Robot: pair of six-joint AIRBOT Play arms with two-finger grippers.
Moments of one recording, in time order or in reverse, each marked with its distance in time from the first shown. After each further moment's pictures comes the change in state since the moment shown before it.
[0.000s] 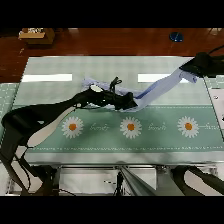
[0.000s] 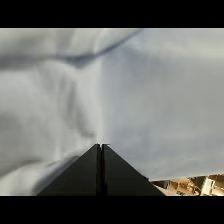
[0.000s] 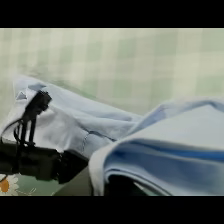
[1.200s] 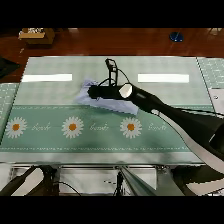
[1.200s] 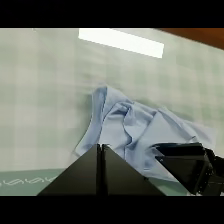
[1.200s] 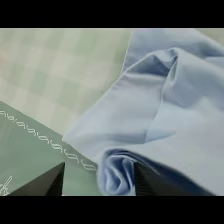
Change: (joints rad) left arm 1.031 0.872 -0.142 0.657 -0.367 0.000; right arm 0.939 -0.541 0.000 0.211 -0.915 0.001
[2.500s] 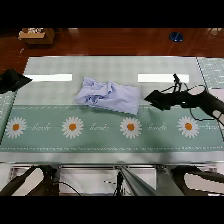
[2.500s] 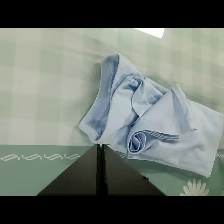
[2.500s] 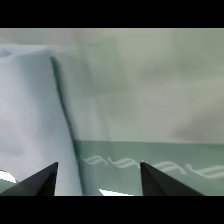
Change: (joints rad) left arm -0.008 0.006 -0.137 0.003 0.035 0.003; right arm -0.715 0.273 -0.481 0.001 0.456 -0.075
